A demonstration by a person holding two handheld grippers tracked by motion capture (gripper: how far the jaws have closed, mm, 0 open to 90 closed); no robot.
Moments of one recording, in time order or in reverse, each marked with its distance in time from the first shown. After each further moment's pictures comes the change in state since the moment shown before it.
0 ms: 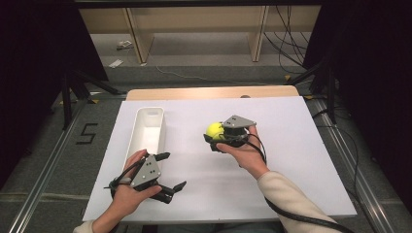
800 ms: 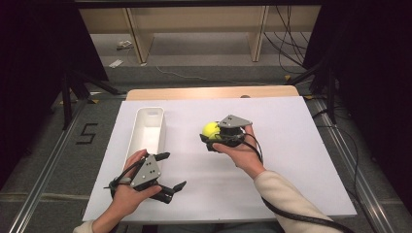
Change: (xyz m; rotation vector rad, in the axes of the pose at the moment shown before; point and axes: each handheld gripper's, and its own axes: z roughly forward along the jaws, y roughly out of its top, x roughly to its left) left arm 0.000 0.000 0.000 0.000 0.000 0.000; right arm 0.008 0.005 0.005 -0.004 0.013 -0.004
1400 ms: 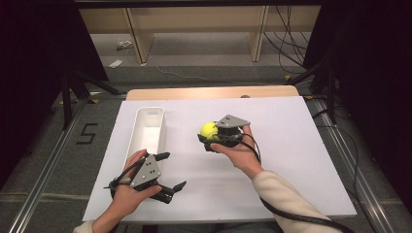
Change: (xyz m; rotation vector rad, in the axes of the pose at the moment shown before) left arm 0.000 0.000 0.000 -0.001 0.000 0.001; right arm 0.005 0.002 0.003 -0.002 0.009 -0.003
